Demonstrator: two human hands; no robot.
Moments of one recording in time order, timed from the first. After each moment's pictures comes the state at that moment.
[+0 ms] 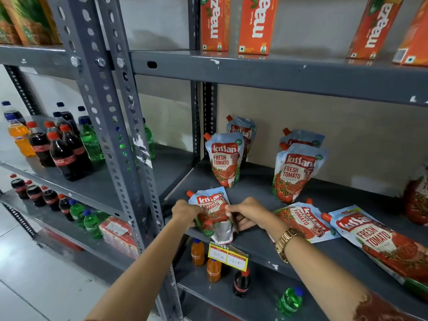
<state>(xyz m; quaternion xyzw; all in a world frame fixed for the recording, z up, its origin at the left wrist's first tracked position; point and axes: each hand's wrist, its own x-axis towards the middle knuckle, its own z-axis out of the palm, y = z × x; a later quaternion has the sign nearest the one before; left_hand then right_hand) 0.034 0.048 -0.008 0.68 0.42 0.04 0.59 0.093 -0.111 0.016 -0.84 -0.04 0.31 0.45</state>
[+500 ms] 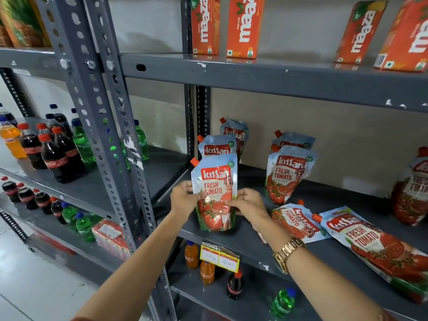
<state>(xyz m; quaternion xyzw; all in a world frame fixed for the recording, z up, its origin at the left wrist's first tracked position) 0.043 0.037 0.015 0.70 0.28 0.19 0.62 0.087 -0.123 0.022 -0.80 -0.06 0.13 0.58</state>
